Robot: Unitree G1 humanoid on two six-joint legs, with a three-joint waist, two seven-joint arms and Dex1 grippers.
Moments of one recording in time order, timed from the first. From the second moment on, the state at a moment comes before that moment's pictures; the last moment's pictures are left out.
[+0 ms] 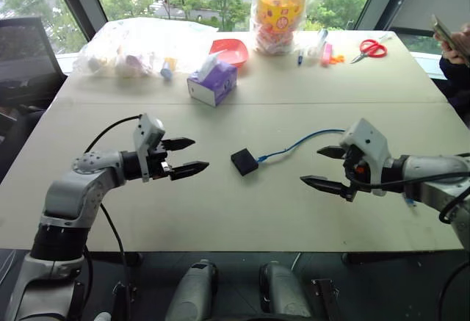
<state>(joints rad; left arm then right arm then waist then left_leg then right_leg) -0.37 0.65 0.03 -0.12 -0.55 0.62 -0.99 -0.30 -1.01 -0.12 -0.54 0.61 1.03 0.78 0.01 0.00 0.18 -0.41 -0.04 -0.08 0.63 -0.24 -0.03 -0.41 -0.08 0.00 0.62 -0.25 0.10</state>
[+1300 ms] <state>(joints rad) -0.32 0.67 0.05 -0.26 -0.54 0.62 -0.91 -1.08 -0.54 0.65 0.61 -0.15 0.19 1.34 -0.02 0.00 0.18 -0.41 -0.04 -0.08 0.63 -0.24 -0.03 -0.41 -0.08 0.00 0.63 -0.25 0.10</state>
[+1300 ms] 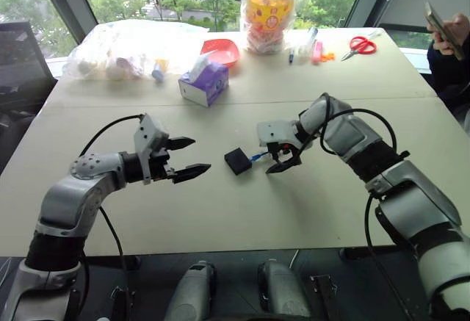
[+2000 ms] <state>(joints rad) -0.42 0.60 0.02 -0.14 -0.54 0.64 -0.91 -0.84 -0.61 0.47 0.25 -0.33 0.04 1.05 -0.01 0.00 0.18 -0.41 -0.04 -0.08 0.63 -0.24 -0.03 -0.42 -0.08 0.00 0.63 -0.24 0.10</state>
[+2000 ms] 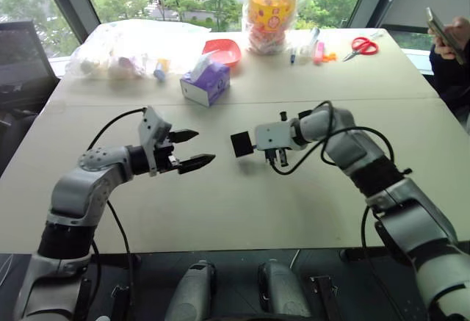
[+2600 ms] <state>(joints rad) -0.71 0.43 0.04 0.09 -0.73 0.88 -0.92 -0.52 -0.67 0.25 -0.33 -0.45 0.01 0.76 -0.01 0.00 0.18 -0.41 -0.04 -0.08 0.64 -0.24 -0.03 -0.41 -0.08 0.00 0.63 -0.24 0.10</state>
